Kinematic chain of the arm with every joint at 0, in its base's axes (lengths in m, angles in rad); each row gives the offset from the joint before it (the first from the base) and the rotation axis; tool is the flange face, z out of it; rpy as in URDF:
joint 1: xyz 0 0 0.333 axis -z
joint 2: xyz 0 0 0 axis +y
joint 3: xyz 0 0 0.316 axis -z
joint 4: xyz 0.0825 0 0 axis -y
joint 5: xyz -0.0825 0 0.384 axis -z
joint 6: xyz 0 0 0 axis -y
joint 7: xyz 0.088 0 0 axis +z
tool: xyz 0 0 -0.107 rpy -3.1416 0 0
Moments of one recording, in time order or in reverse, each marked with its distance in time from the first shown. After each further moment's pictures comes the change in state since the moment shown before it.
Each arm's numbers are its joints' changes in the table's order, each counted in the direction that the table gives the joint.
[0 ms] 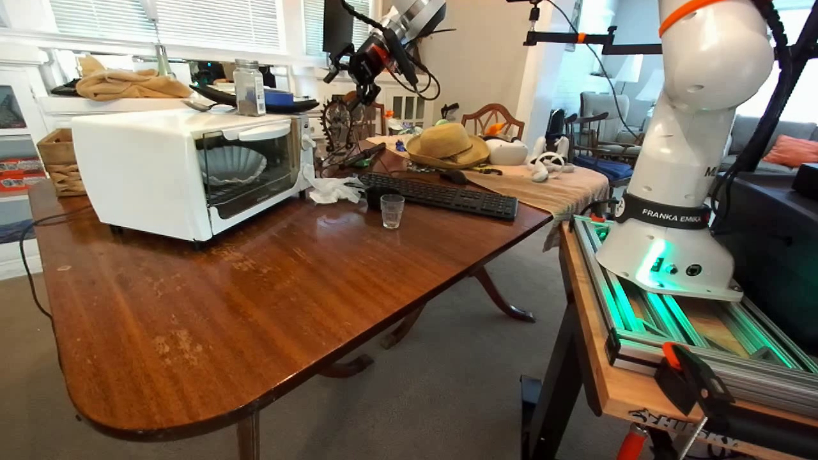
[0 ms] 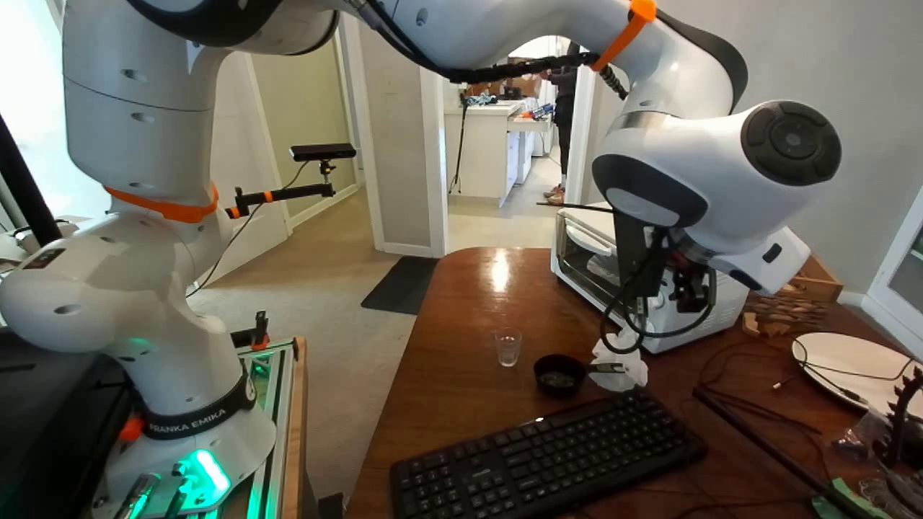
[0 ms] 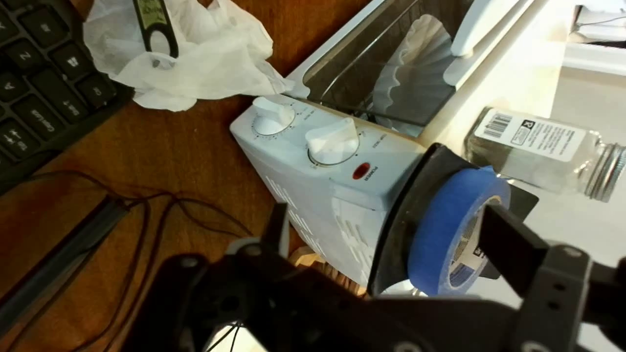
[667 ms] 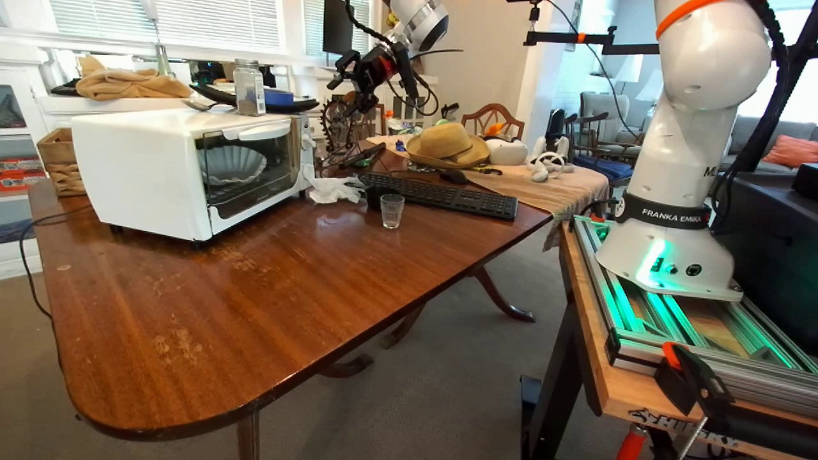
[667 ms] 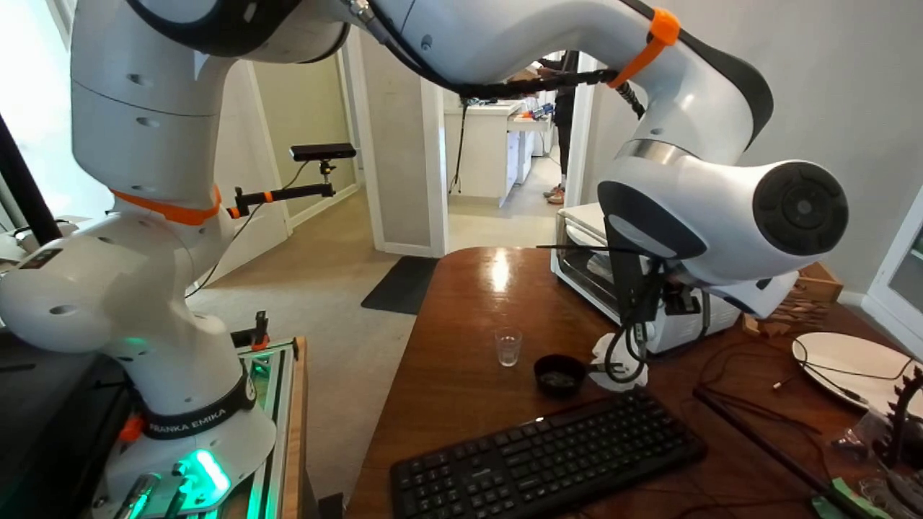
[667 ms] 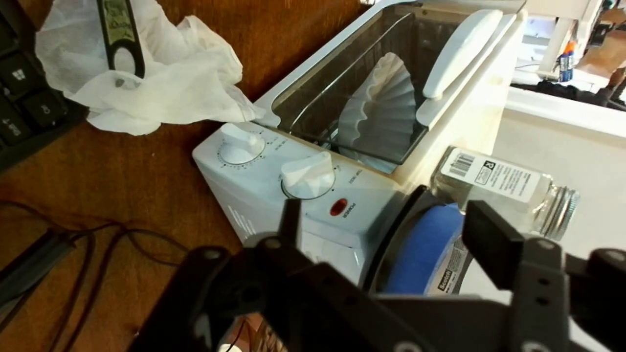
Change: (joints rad) arm 0.028 0.042 0.011 0.004 -0.110 -0.142 0.188
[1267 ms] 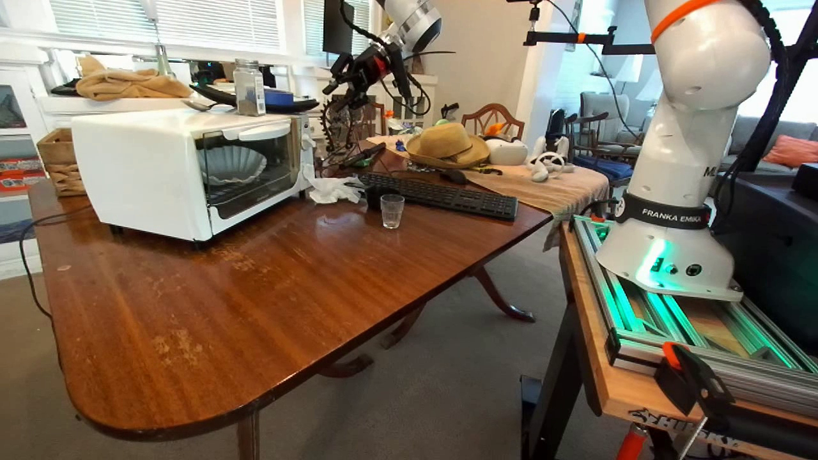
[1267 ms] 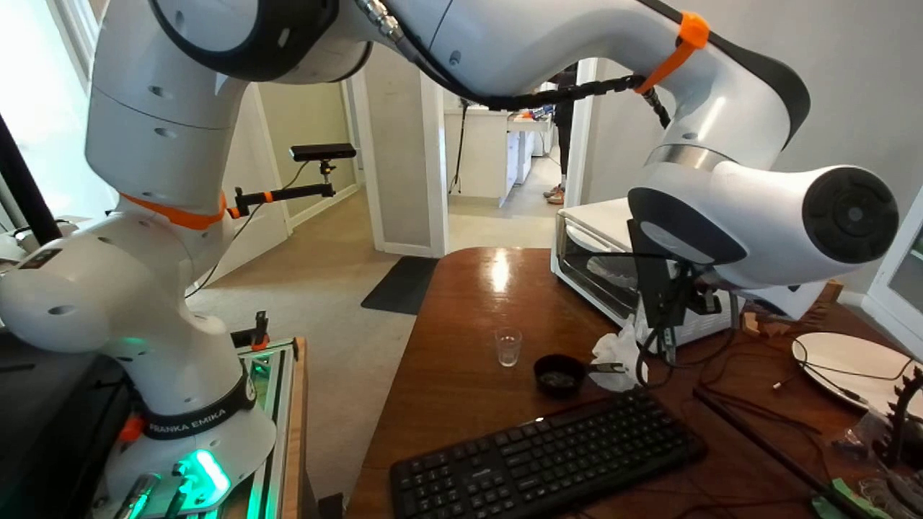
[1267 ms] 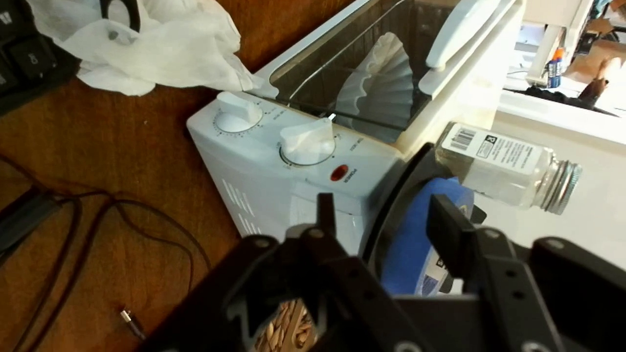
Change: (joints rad) arm 0.007 0.083 0.014 0.128 0.000 -0.056 -0.001
